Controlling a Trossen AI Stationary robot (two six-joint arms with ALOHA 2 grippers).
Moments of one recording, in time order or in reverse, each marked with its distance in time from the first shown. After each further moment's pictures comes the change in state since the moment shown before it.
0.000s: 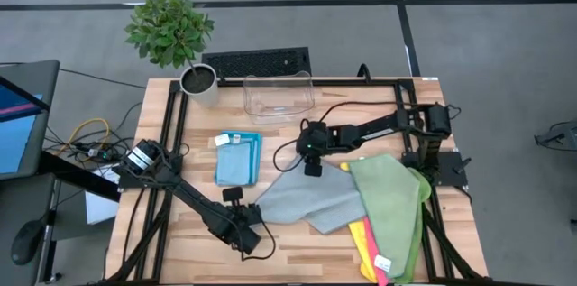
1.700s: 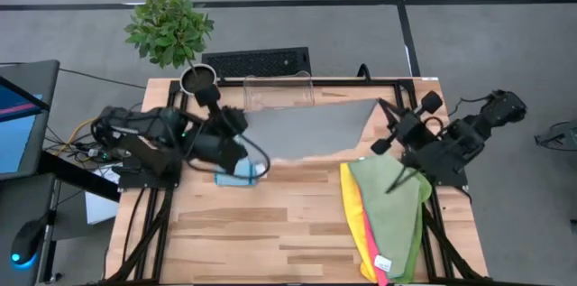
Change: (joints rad) left arm 0.325 -0.348 0.755 -0.639 -0.664 0.473; right arm 0.668 -0.880 0.193 -0.593 1.349 0.147
